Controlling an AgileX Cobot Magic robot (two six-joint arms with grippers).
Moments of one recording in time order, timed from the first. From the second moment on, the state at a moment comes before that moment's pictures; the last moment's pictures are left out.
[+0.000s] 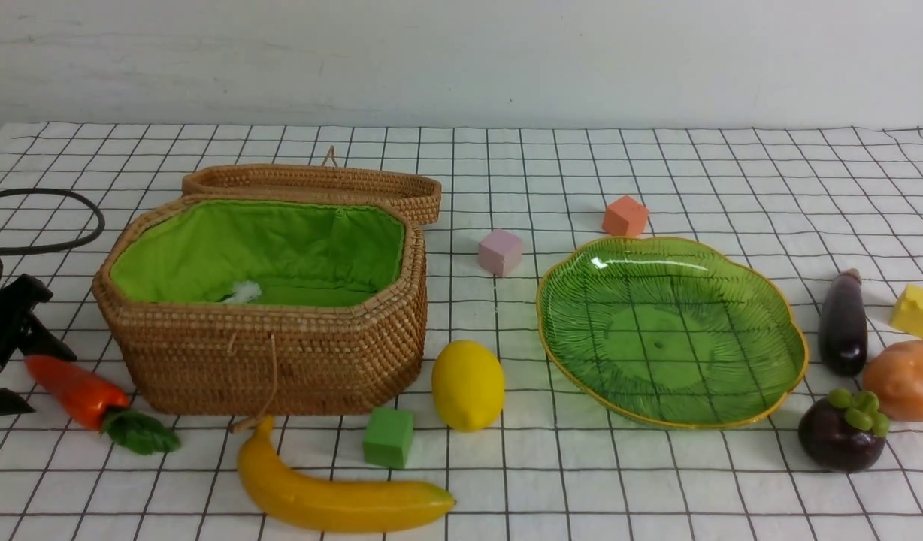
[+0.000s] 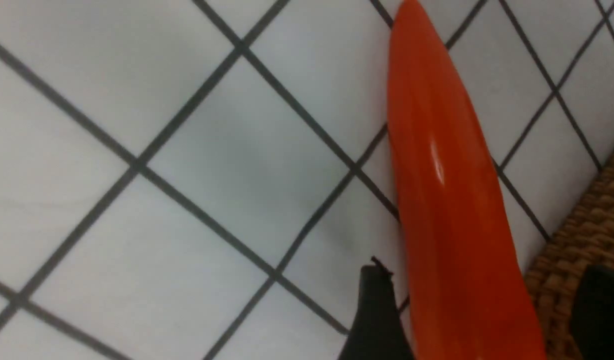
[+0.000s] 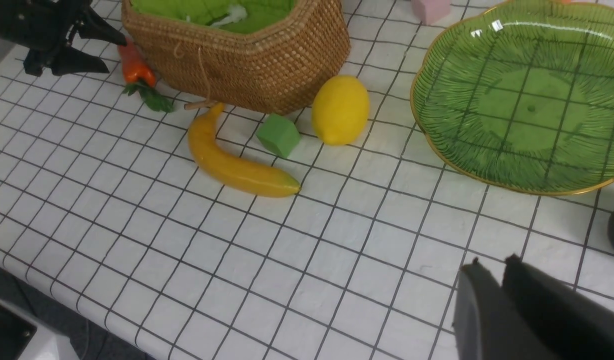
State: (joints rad) right arm 0.13 0.65 -1.06 0.49 1.18 -0.23; left arm 0.42 1.80 -1.06 -0.65 0.55 0.08
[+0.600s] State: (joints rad) right arm 0.13 0.65 -1.06 0.51 1.17 -0.23; left arm 0.32 1.89 -1.12 -0.41 0.46 -0.10
